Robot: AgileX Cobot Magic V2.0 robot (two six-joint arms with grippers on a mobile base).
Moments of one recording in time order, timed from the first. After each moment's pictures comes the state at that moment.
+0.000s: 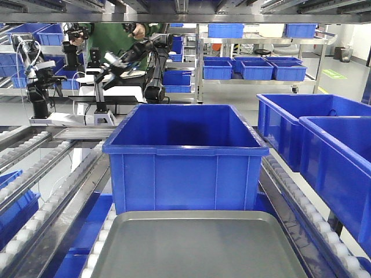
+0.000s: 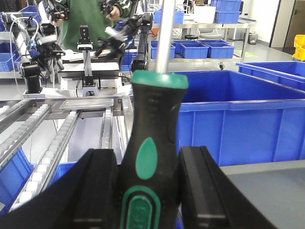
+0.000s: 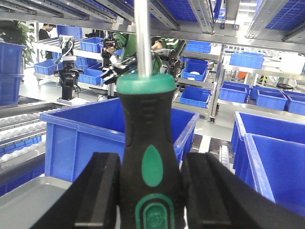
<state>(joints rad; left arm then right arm) -0.12 0.48 -0.78 -0.05 0.48 0.01 -0.02 0.50 -0.84 0.61 0.51 -0.65</state>
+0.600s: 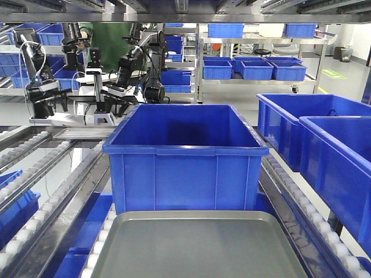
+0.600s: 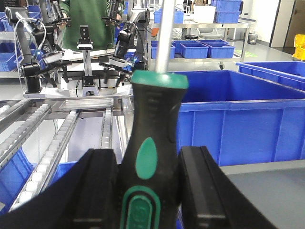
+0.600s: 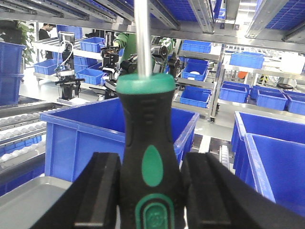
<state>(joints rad) -0.12 0.48 -0.78 -0.05 0.48 0.01 -0.02 0.50 -0.84 0.61 0.51 -0.65</state>
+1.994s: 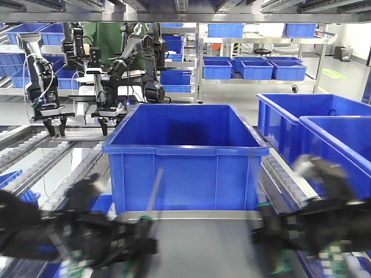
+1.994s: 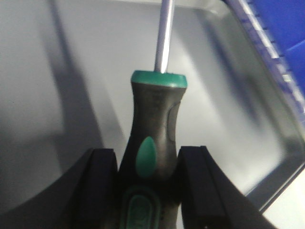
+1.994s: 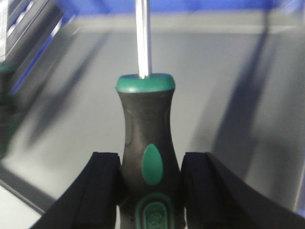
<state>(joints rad) -0.37 1.58 -1.07 -1.03 0.61 0.51 0.13 1.44 -1.04 0.76 0.76 -0.47</state>
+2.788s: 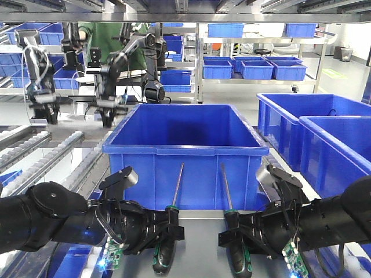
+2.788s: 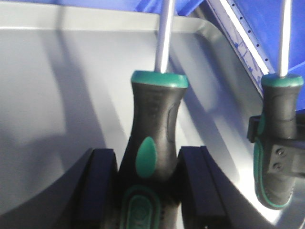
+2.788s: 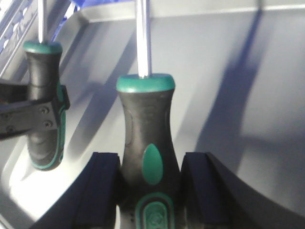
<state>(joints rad) -0.42 1.72 -1.20 -1.08 0.55 0.53 0.19 1.59 -1.09 0.86 0.71 -0.47</state>
